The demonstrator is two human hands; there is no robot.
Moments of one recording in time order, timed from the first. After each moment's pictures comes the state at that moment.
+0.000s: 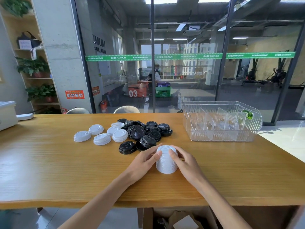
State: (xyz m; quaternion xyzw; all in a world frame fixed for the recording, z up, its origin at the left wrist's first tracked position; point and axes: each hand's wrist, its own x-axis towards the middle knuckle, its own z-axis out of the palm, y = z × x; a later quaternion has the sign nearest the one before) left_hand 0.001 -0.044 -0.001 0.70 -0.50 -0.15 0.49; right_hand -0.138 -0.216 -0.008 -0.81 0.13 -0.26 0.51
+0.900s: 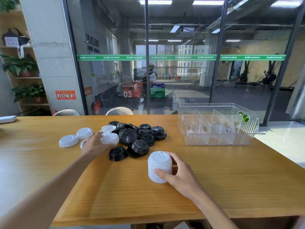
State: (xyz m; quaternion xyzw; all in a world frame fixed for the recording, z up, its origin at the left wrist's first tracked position) left_hand 0.188 -0.002 0.011 0.92 -0.19 0.08 0.33; right_hand -0.140 -0.220 -0.015 -0.84 0.11 -0.25 0.47
